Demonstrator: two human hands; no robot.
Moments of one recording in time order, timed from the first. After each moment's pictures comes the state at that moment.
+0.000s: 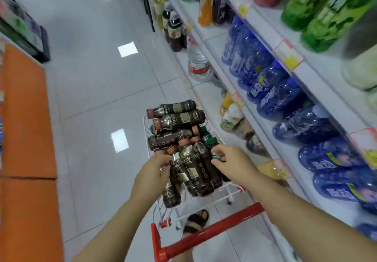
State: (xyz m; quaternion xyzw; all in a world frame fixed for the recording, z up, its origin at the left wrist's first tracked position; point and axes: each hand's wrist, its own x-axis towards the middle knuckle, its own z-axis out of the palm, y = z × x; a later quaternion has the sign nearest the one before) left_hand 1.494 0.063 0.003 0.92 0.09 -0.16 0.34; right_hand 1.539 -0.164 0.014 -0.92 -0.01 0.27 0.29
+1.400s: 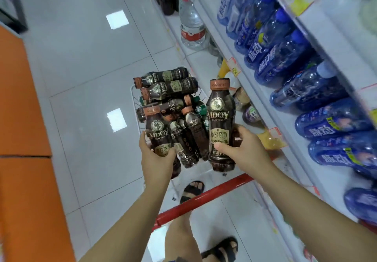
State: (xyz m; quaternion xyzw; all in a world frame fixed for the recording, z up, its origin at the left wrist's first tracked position) left_hand 1.455 0.010 -0.046 0.77 0.35 -0.06 0.53; right_hand 1.487 -0.188 0.008 -0.83 0.12 0.20 0.50
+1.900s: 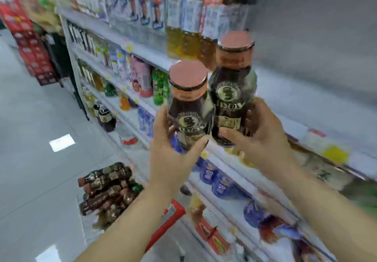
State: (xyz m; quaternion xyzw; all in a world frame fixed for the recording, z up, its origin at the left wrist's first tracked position) left_hand 1.404 -0.173 0.271 0.65 -0.27 0.22 0.67; right_hand 1.353 -0.325 0.337 -0.83 0.00 -0.25 0.50
